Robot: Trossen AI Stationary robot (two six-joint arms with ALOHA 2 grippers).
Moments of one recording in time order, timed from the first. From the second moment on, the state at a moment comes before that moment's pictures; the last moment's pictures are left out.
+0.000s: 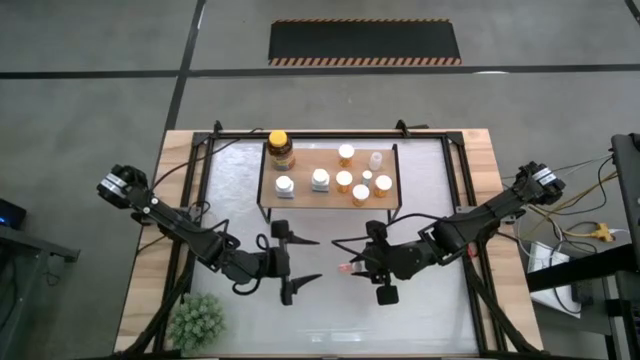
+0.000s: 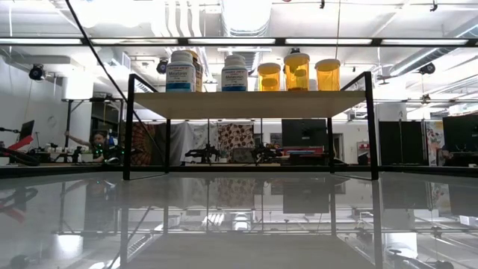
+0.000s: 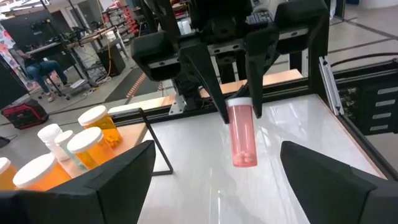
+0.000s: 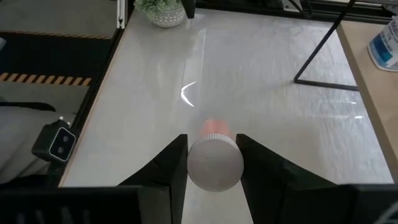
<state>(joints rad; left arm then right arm) -0.55 1.43 1.01 0.23 -0.68 0.08 0.49 1.47 1.26 -0.47 0.29 0.21</state>
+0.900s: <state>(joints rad) -0.47 1.61 1.01 0.44 -0.56 0.03 0.44 1.48 1.29 -0.38 0.28 0.04</state>
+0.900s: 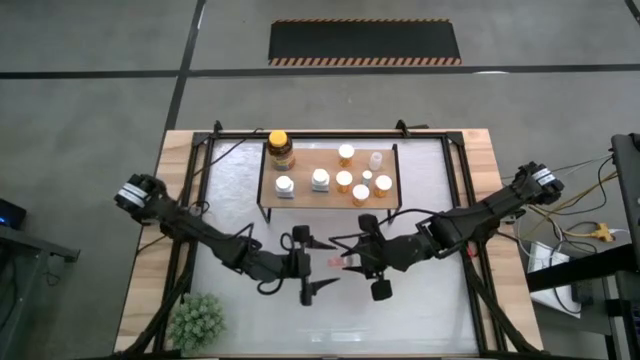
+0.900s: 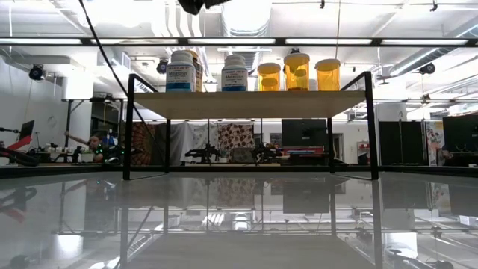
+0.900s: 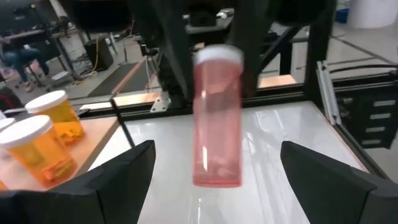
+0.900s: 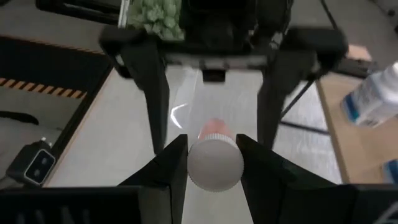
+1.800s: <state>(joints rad) -0.46 1.61 1.01 0.45 -0.55 0.04 0.44 1.48 1.31 -0.39 0.28 -0.01</state>
